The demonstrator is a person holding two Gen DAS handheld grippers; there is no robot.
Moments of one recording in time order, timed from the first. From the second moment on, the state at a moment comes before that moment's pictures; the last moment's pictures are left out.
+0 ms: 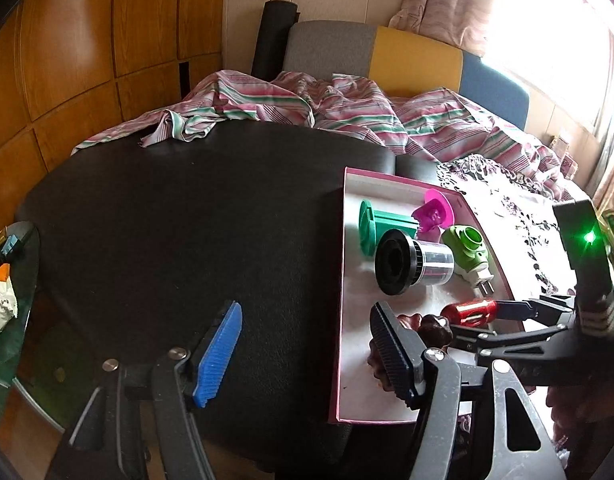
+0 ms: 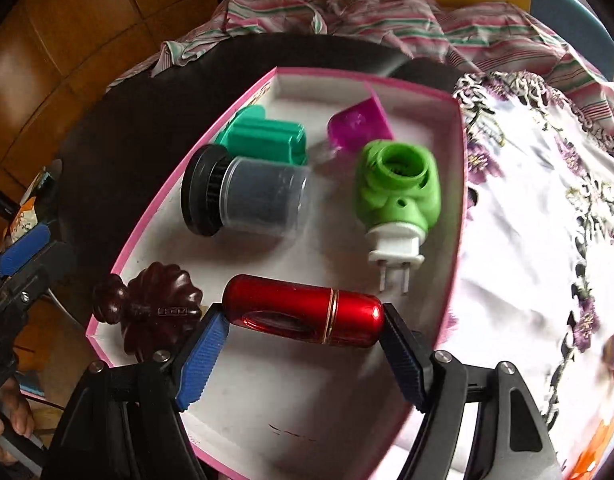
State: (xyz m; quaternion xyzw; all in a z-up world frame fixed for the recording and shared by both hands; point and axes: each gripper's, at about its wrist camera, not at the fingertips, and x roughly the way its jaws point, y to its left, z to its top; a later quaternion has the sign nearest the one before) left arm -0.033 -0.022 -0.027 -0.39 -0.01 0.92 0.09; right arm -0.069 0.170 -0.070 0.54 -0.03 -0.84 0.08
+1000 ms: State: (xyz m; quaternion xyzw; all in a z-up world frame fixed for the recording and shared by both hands) left arm -0.020 -0.001 -0.013 -0.37 0.02 0.92 0.11; right arm -0.032 0.216 -0.015 0.45 -0.07 -0.89 0.03
